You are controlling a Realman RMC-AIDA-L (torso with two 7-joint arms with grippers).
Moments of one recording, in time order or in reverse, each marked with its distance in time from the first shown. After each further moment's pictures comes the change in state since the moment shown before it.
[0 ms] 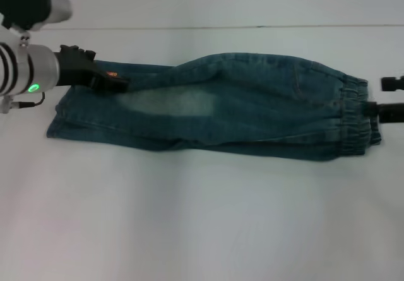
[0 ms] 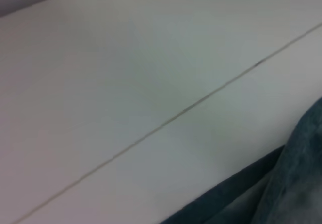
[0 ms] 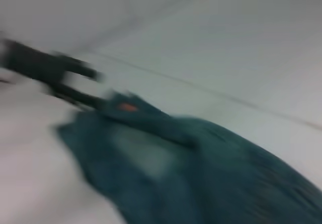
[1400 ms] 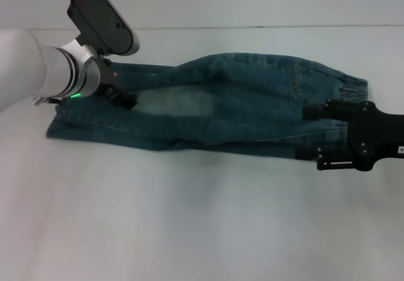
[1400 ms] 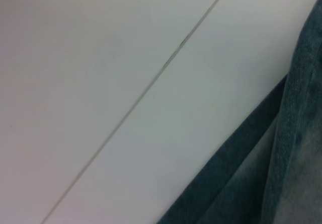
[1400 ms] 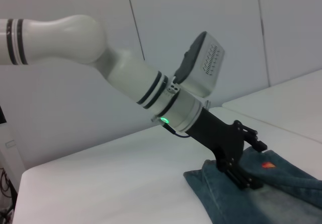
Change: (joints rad) left arm -0.187 0.000 0.203 -0.306 0.358 -0.265 -0.129; right arm -0.013 0.104 -0.043 0.127 0.155 -0.176 -0.268
